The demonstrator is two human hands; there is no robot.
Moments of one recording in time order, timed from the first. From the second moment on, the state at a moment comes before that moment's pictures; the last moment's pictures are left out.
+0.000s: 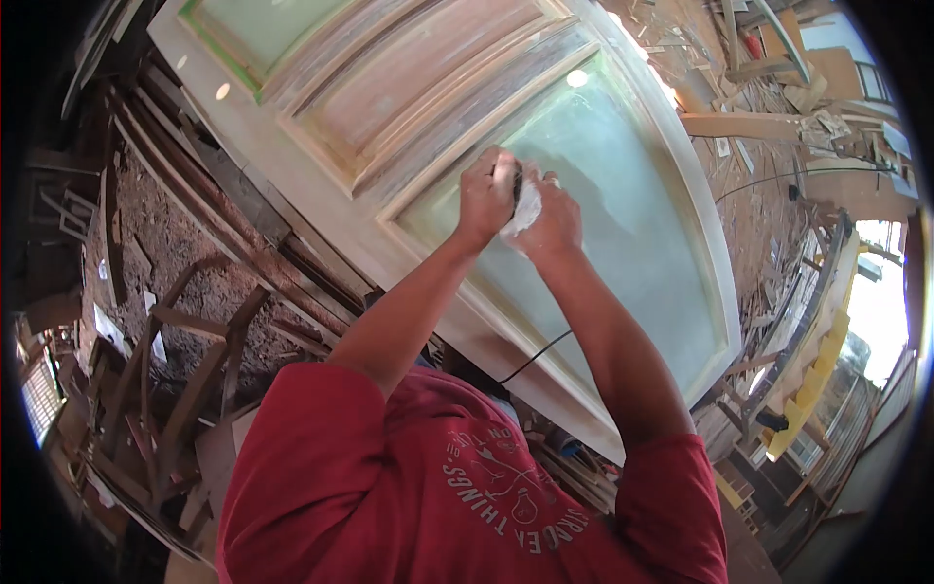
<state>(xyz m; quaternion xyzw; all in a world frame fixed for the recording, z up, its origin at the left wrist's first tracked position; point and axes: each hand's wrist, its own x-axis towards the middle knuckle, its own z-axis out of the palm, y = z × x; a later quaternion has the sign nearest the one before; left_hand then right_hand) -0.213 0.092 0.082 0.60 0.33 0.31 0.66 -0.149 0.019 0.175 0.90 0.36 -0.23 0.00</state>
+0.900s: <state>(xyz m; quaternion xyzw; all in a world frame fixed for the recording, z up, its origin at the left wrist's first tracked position) -0.246 0.147 0.099 0.82 0.19 0.06 0.54 -0.185 0.021 0.138 0.91 0.29 -0.25 -0.14</state>
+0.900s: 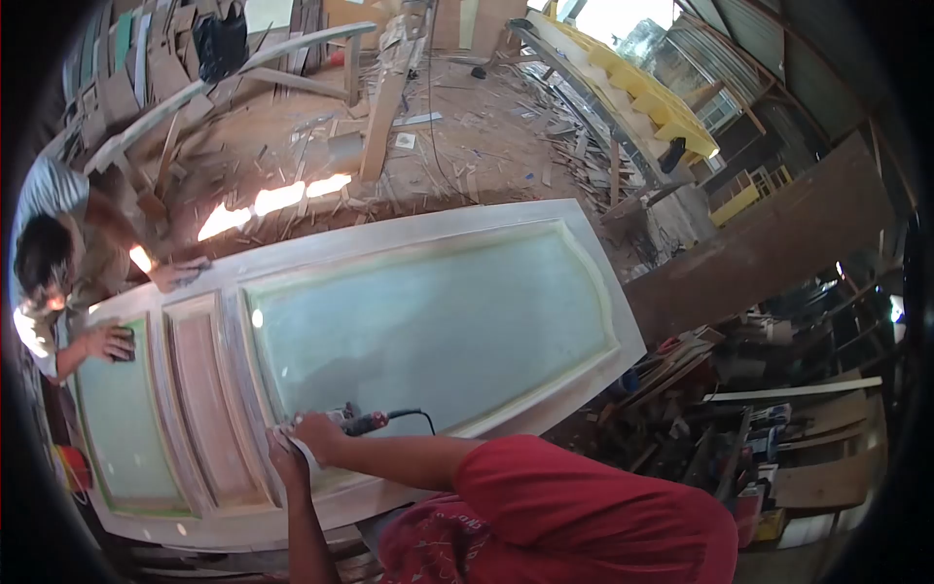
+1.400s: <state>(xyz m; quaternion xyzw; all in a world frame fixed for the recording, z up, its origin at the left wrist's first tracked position) -0.225 -0.055 0.088 0.84 0.06 -0.05 0.53 -0.196 -0.222 0.179 0.93 0.25 -0.23 -0.17</state>
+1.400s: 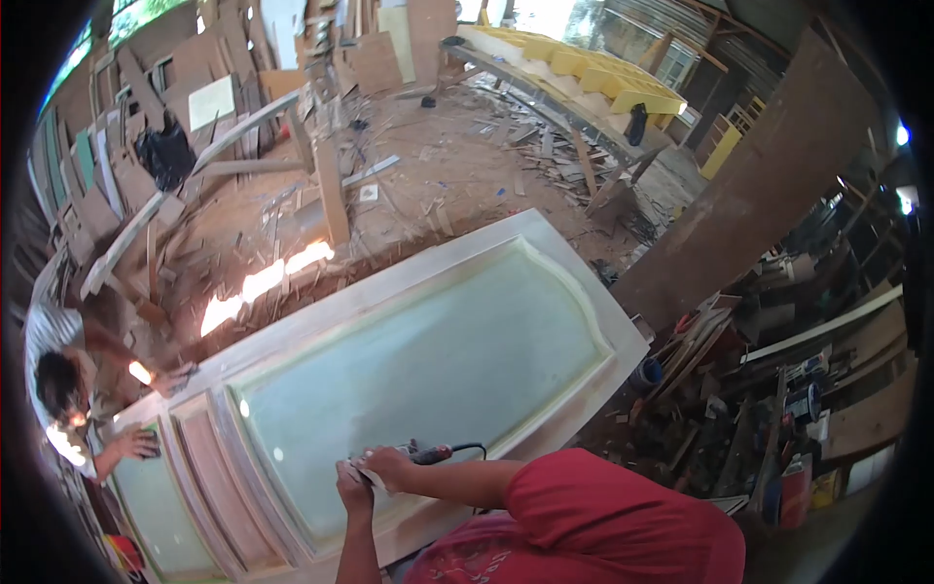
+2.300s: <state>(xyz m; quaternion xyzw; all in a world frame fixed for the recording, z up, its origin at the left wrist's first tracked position) -0.229 0.090 0.185 0.89 -0.28 -0.29 0.22 -0.256 -0.108 0.099 0.92 0.20 -0.22 -0.24</state>
